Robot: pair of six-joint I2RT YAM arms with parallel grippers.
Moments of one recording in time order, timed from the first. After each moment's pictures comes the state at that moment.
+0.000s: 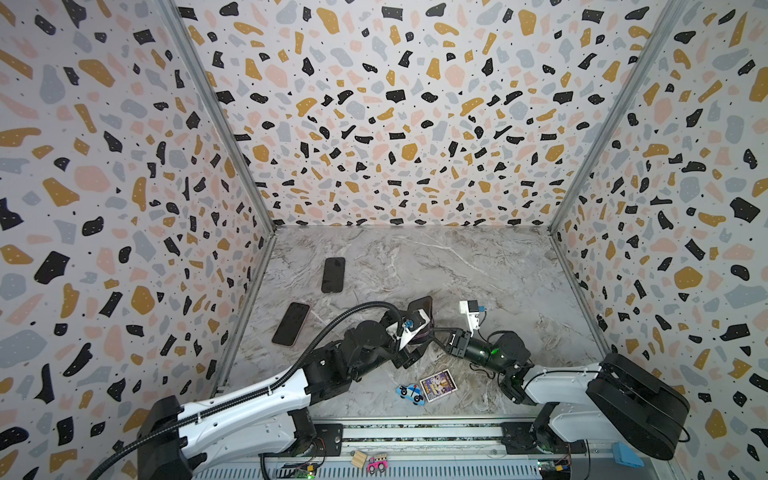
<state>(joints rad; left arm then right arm) -1.06 0.97 0.66 -0.02 -0.15 0.20 0.80 1.32 0.20 1.24 -0.39 1.22</state>
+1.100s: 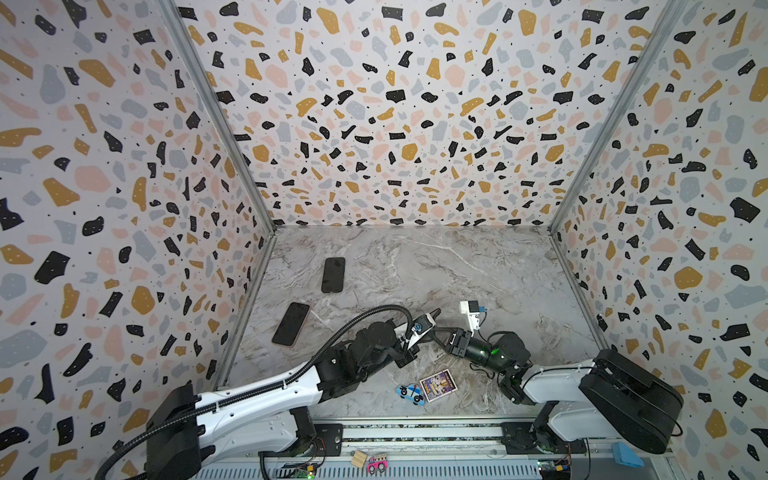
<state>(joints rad) -1.07 1.03 0.65 0.02 -0.19 0.24 0.80 1.36 0.19 1.30 -0.40 1.25</state>
